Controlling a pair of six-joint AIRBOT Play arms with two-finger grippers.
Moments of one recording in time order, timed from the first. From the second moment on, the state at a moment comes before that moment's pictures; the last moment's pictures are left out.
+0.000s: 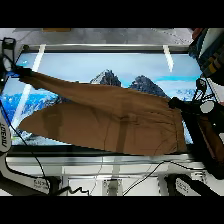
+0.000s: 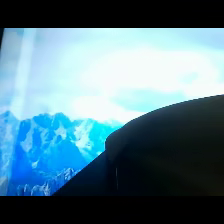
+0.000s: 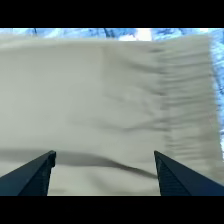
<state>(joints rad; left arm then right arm) 0.23 -1.69 1.84 1.80 -0.95 -1.41 -0.22 -1.13 0.87 -1.27 0.72 1.50</state>
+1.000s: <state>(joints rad) 0.30 -1.79 1.83 1.80 -1.04 -1.41 -0.53 -1.69 1.25 -1.06 1.21 1.28</state>
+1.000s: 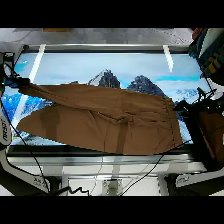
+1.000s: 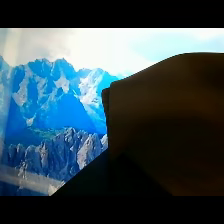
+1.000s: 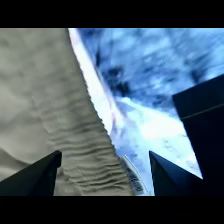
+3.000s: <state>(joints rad) 0.26 -1.93 1.83 1.75 -1.18 -1.26 -0.52 -1.74 1.42 -0.97 1.10 1.12</state>
